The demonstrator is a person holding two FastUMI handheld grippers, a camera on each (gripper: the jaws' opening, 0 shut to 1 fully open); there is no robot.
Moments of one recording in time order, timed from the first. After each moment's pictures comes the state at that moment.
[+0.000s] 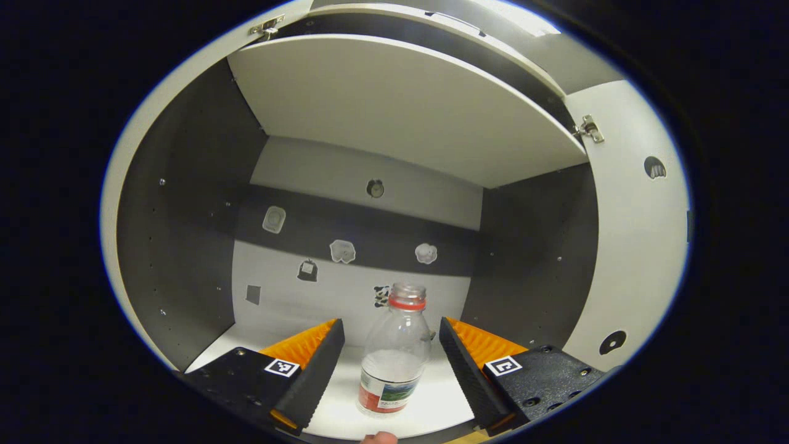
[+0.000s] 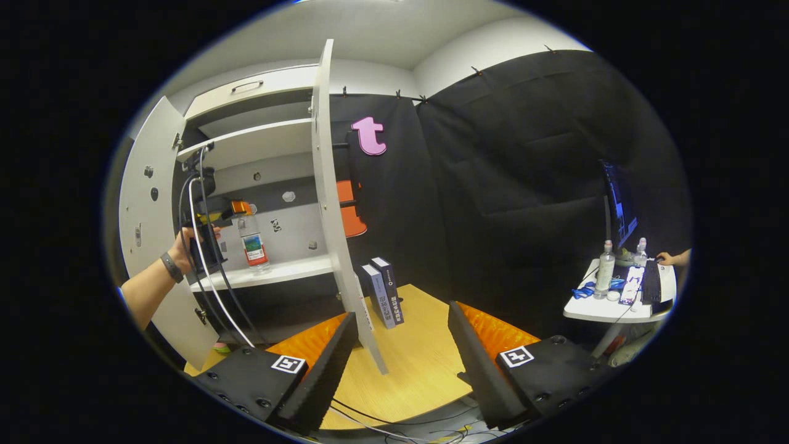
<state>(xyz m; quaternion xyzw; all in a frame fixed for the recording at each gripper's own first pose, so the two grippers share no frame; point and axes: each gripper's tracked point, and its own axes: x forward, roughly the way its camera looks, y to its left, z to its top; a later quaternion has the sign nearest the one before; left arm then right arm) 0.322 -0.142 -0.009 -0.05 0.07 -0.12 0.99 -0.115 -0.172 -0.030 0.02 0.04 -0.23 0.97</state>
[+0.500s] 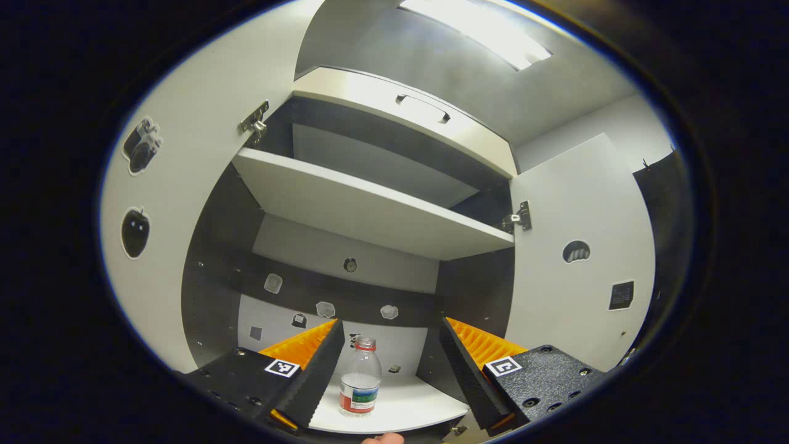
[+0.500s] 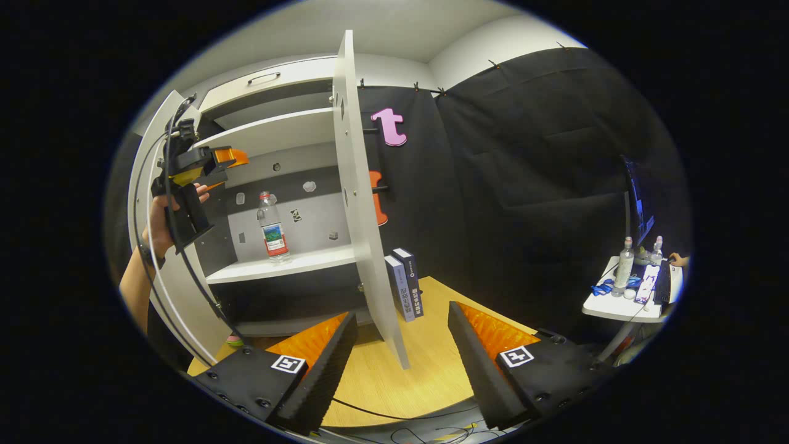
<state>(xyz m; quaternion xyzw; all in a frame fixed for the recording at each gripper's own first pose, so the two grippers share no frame) 0.263 -0.146 0.089 -0.08 -0.04 -0.17 0.98 -0.094 -0.141 -0.043 0.02 0.06 -0.18 0.98</state>
